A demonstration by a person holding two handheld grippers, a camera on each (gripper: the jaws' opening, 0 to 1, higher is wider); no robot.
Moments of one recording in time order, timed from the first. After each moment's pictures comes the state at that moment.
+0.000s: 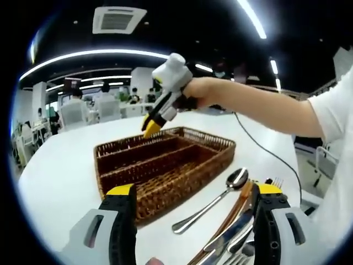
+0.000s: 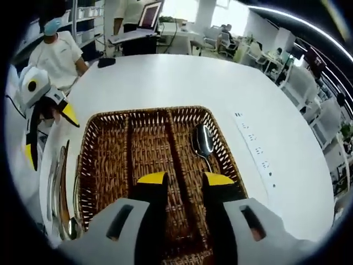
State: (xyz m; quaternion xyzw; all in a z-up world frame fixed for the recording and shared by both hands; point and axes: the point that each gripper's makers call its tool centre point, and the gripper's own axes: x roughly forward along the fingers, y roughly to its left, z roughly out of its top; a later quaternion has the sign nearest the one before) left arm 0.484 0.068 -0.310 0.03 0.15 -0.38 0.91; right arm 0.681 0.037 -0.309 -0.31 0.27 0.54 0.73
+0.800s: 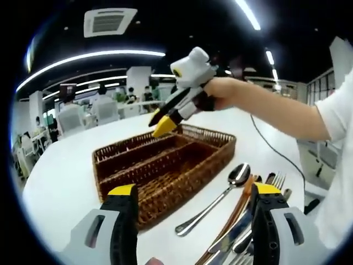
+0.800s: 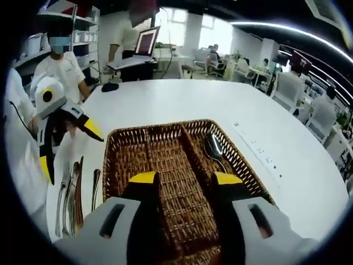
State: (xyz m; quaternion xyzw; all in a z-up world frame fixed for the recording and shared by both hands) left arm 0.489 0.062 -0.312 0.07 0.15 -0.39 0.91; right arm 0.634 0.025 -0.294 -0.23 0.21 0.54 0.78
